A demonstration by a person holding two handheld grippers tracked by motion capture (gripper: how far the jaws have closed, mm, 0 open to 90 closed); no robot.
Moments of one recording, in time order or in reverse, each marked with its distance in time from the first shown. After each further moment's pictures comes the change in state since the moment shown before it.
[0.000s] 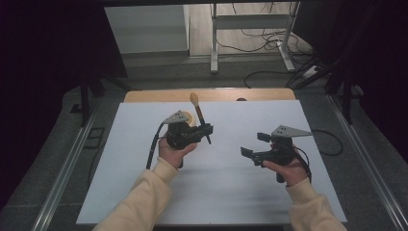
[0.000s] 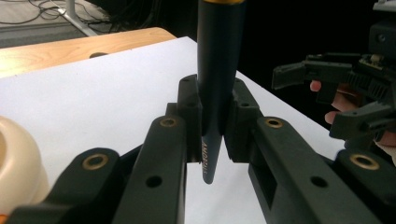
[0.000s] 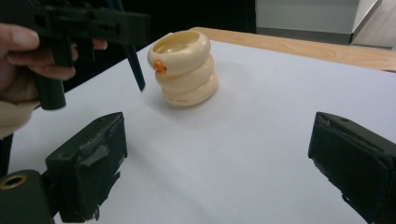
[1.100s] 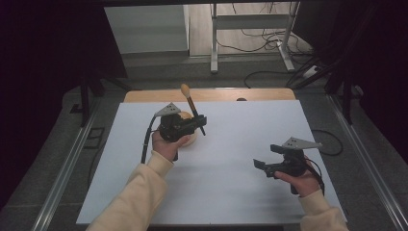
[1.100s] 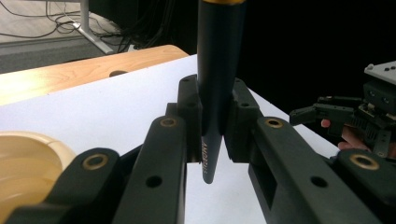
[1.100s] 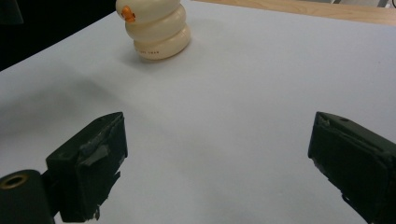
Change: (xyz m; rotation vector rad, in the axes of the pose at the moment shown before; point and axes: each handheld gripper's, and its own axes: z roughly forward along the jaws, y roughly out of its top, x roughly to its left) left arm 0.013 0.017 -0.015 -0.044 0.032 -0.007; right arm -0.016 -0.037 -0.025 0.094 -0.074 -0.001
